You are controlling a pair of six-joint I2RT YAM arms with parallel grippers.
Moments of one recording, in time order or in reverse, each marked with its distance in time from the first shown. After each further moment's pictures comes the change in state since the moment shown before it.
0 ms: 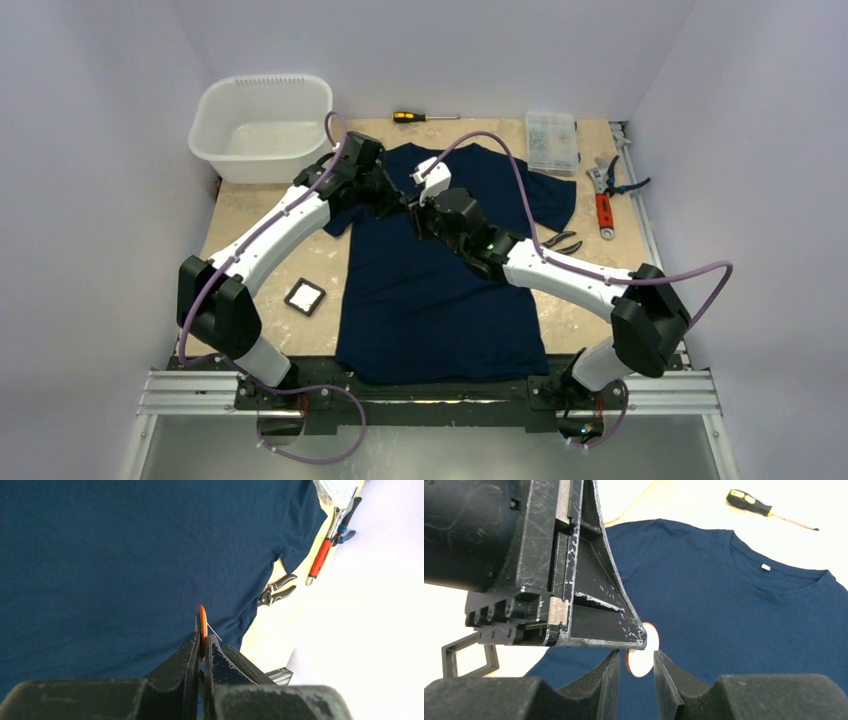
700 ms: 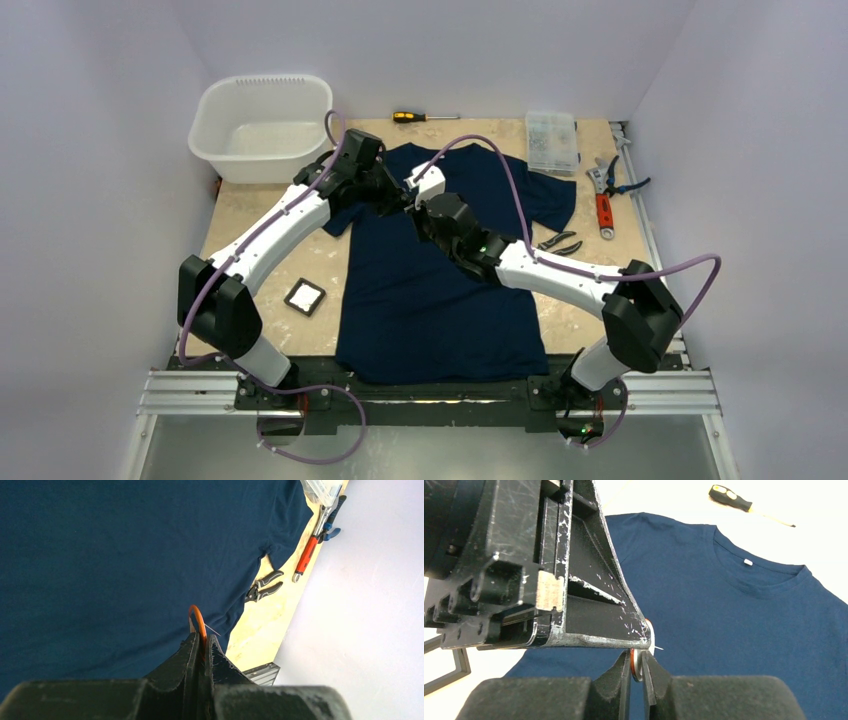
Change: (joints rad) left arm 0.000 0.004 0.016 0.010 0.037 -0.036; right arm 0.019 0.043 0.007 0.005 0.107 -0.035
